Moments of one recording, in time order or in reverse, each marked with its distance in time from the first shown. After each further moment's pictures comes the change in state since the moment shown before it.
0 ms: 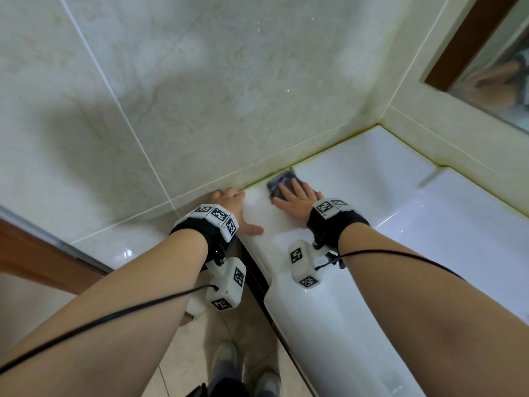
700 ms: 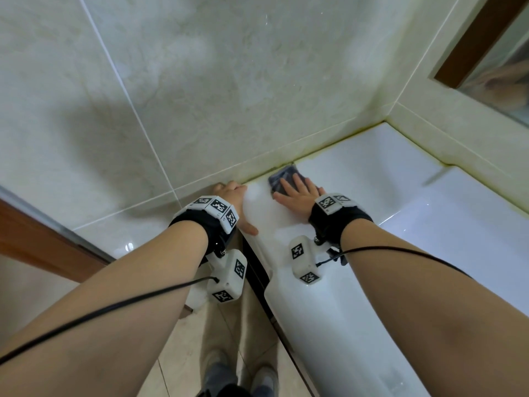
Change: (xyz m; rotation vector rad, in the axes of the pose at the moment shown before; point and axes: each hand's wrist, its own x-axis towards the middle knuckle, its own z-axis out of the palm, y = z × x) left_hand 0.005 -0.009 0.004 0.028 -0.015 0.034; right_hand 0.001 -0.004 0.005 0.095 0.023 0.039
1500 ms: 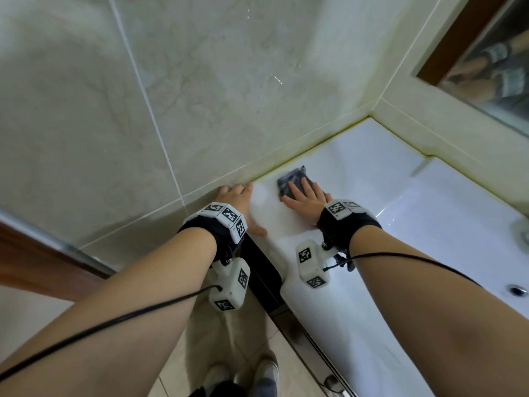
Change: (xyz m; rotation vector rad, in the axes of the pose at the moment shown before) left_hand -0.005 -0.009 -0.001 0.009 0.015 0.148; right_hand -0.020 -0.013 0.005 0.061 -0.019 0.176
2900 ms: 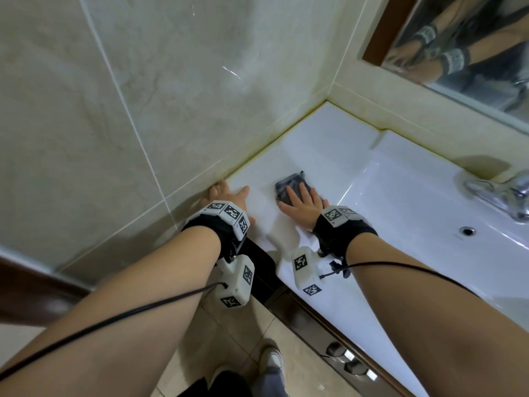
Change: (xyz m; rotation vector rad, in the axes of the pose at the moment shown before) left_hand -0.011 0.017 0.004 -0.003 -0.070 -0.003; right_hand -0.042 0.012 0.042 0.252 0.098 0.199
